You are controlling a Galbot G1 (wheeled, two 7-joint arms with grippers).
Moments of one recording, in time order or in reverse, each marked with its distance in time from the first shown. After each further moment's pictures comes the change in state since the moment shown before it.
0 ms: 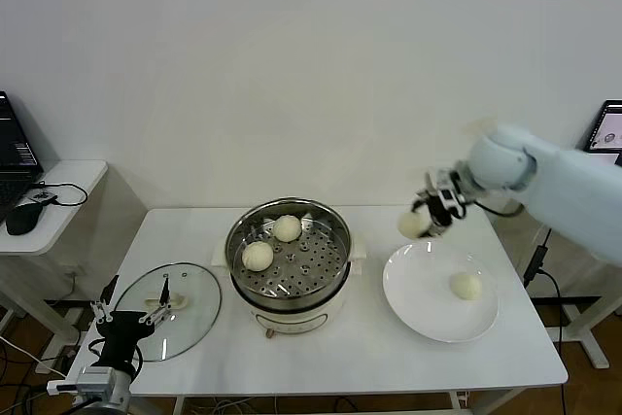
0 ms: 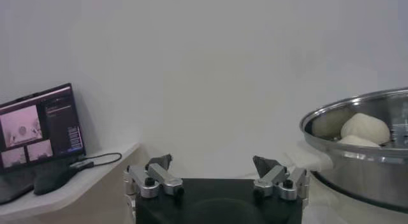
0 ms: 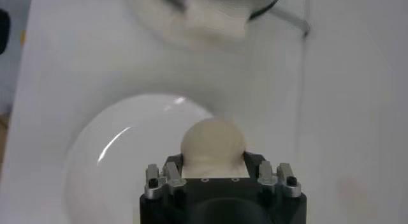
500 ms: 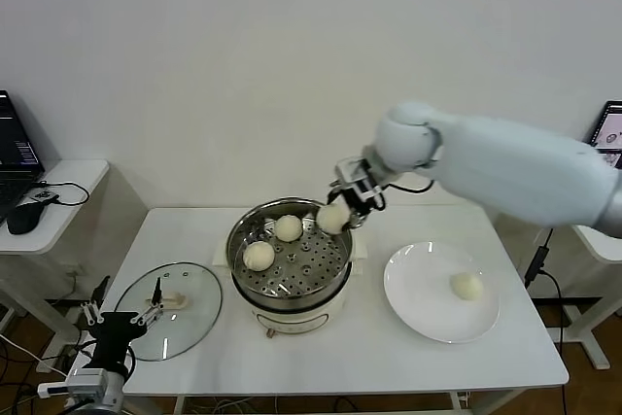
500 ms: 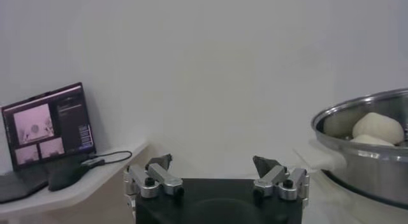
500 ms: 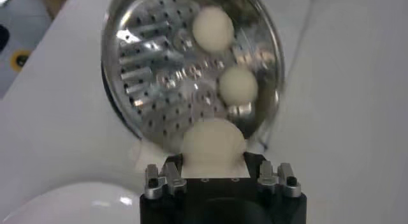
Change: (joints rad) left arm 0.009 -0.016 -0.029 -0.010 -0.004 -0.002 0.000; right arm 0.065 0.301 -0.138 -0.028 0.054 0.137 0.038
